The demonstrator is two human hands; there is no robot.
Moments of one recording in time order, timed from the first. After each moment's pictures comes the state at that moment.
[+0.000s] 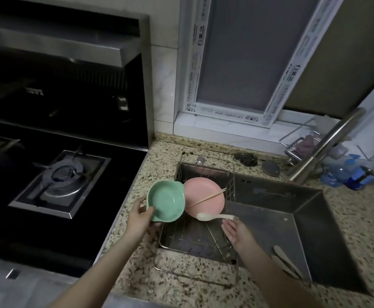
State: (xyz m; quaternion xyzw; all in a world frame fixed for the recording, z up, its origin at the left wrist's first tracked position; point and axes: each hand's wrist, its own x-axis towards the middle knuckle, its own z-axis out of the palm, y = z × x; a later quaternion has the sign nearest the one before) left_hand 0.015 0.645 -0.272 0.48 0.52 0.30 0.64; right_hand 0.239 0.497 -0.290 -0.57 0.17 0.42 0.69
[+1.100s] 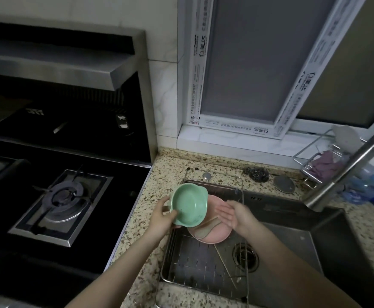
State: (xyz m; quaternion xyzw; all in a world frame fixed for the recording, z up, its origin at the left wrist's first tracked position) left_hand 0.092 0.690 -0.254 0.54 0.47 0.26 0.65; right_hand 0.291 0.593 -0.234 -0.61 0.03 0.54 0.58
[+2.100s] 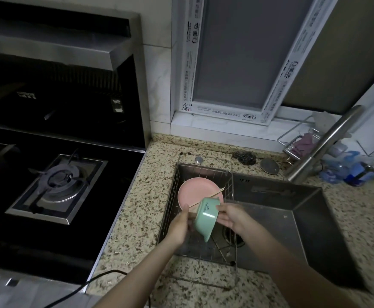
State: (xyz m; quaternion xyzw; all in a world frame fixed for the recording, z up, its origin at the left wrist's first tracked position) left_hand 0.104 0.598 -0.275 0.50 0.49 0.15 0.70; right_hand 0.252 0.536 -0.235 -0.72 0.02 0.50 0.49
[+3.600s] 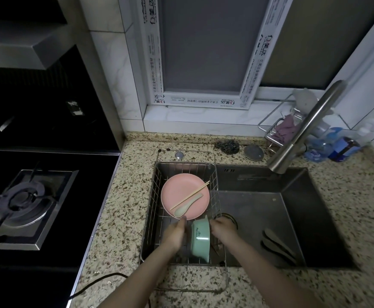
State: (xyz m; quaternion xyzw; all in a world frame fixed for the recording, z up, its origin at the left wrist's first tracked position) left_hand 0.141 0.593 -0.314 0.56 0.55 0.01 0.62; right_hand 0.266 0.499 -0.308 -0.84 -0.09 0.41 0.34
